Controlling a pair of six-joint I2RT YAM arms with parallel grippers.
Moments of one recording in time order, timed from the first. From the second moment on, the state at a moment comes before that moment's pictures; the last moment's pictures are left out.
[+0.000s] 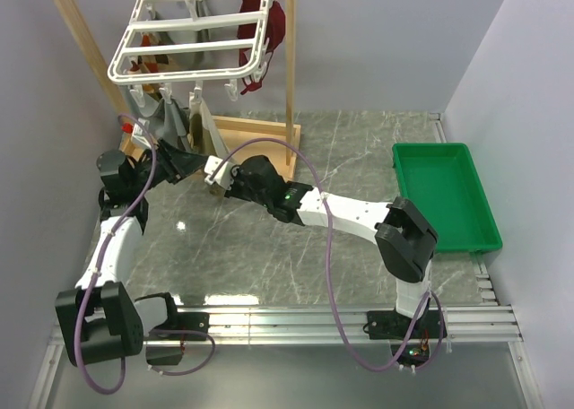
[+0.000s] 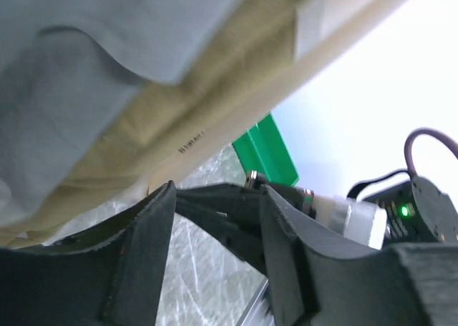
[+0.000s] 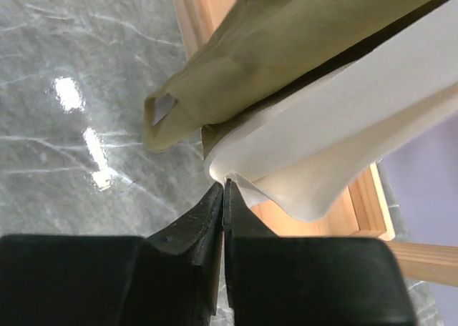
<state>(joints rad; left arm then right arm) 0.18 1.15 0.74 0.37 0.97 -0.88 0.98 1.87 1.42 0.06 0.11 -0.54</state>
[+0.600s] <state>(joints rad) 0.23 1.08 0.77 0.29 1.01 -0.80 0.98 1.81 1.42 0.05 -0.04 -0.47</state>
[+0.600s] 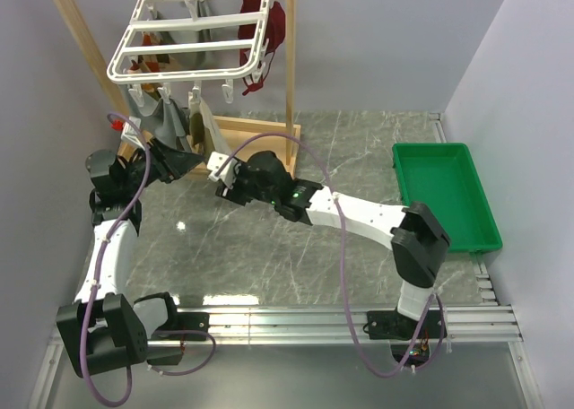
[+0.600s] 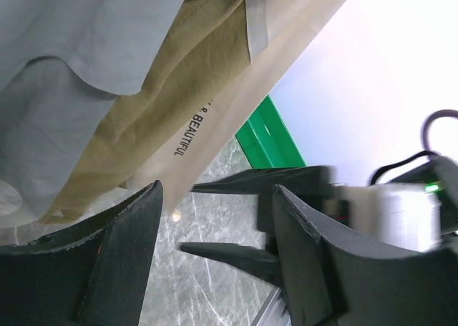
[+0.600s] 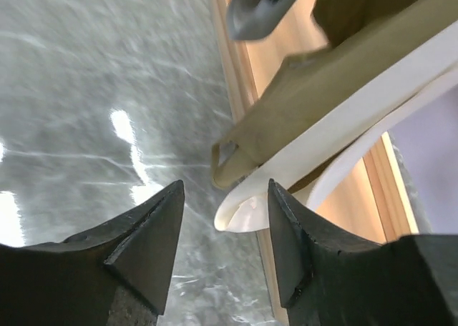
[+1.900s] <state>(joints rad) -0.46 1.03 0.82 0.45 0.33 0.10 0.54 1.69 1.72 0.18 -0.39 0.32</state>
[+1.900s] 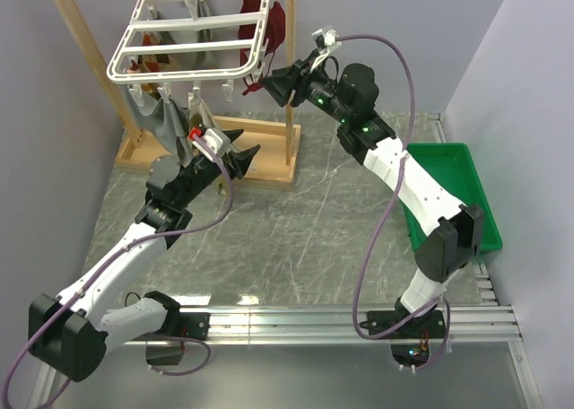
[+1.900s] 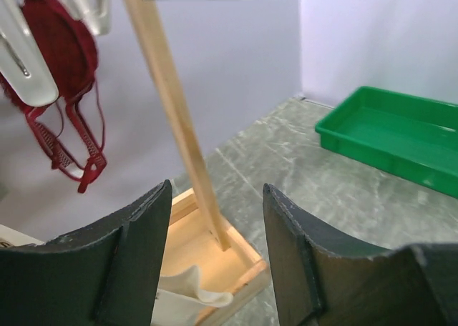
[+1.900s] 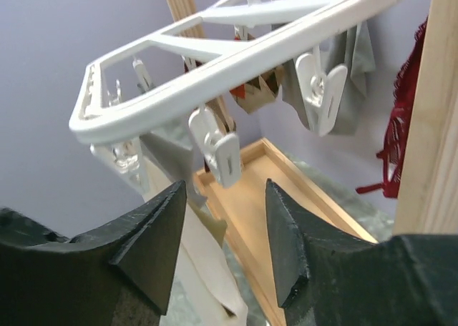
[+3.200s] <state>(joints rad) -0.40 1.15 1.21 0.24 0.24 -0.35 0.61 1.76 1.67 0.38 -0.46 0.16</state>
